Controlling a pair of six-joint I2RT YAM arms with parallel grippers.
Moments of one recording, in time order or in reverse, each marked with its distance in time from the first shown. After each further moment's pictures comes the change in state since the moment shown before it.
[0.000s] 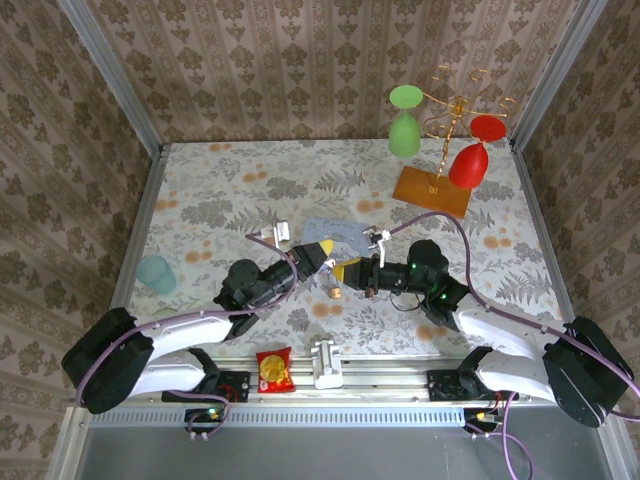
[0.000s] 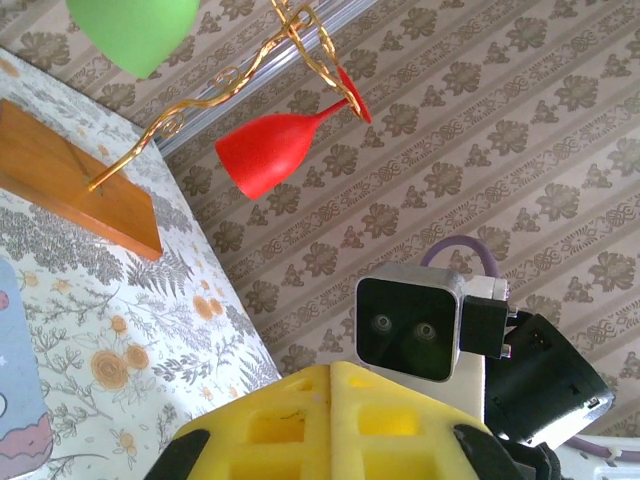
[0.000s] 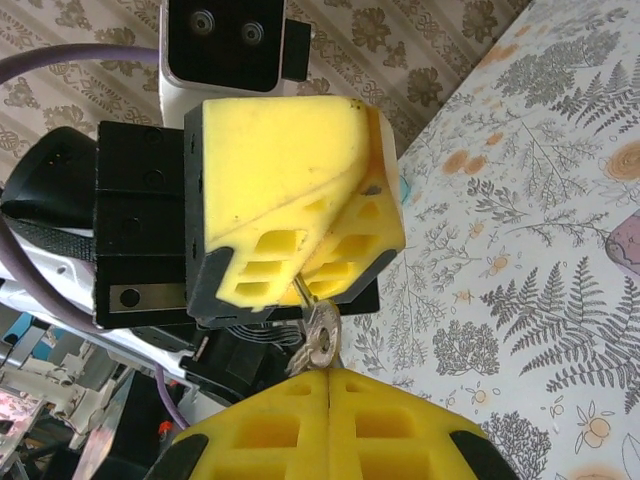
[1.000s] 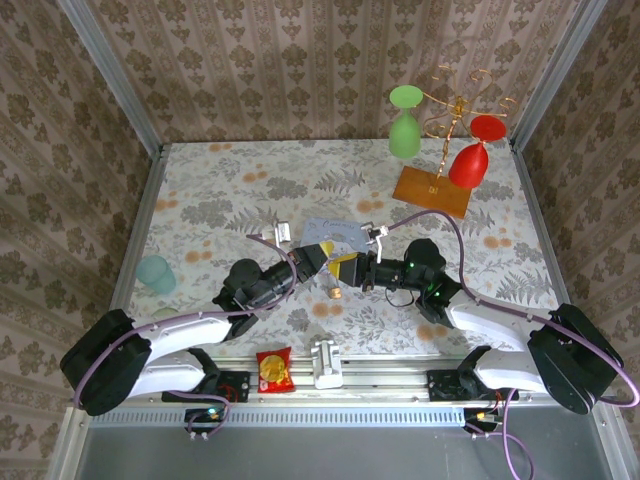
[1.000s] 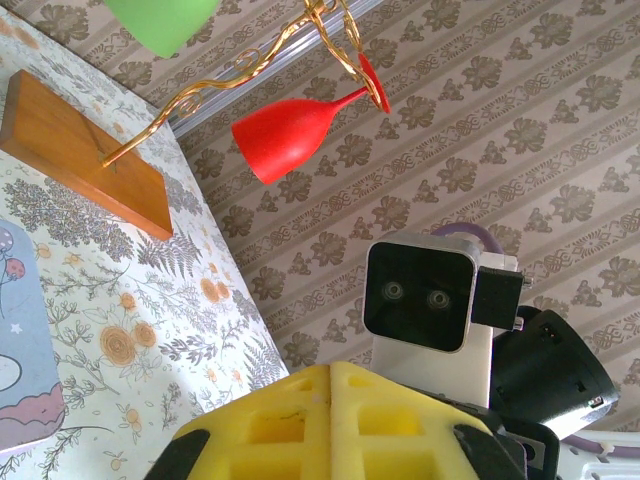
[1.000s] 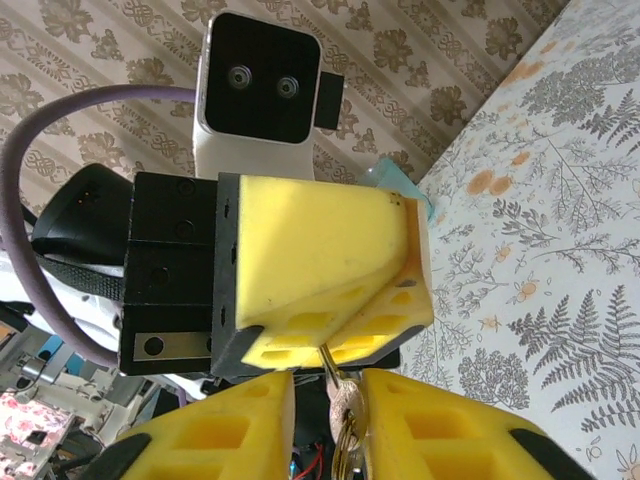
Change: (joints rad) left arm 0.000 -0.016 0.000 -0.054 -0.003 -0.028; right arm -0.004 0.082 0.001 0.174 -0.015 0.082
